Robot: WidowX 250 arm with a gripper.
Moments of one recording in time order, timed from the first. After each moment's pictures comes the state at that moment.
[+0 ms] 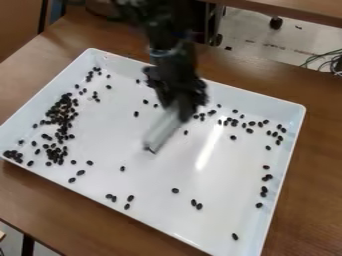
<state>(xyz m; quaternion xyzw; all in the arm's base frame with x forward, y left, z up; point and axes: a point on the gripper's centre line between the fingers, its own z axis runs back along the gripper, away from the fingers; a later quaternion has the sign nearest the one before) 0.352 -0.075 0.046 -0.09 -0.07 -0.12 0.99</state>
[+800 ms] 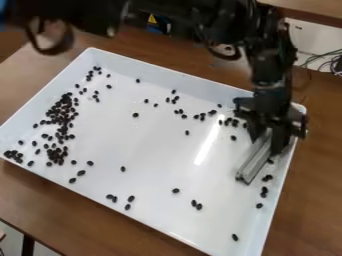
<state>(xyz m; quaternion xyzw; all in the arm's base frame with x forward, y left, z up) 0.378 -0.217 0.004 -0.14 -0.03 -0.16 0.98</state>
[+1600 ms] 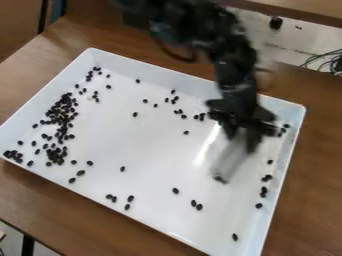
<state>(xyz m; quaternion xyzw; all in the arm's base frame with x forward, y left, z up) 0.370 -0.106 -0.003 -0.10 -0.03 -0.04 0.99</state>
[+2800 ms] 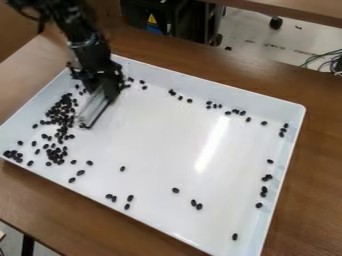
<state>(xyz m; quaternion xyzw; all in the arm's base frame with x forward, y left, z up) 0.357 0.124 -0.001 -0.05 -0.02 0.09 0.99</state>
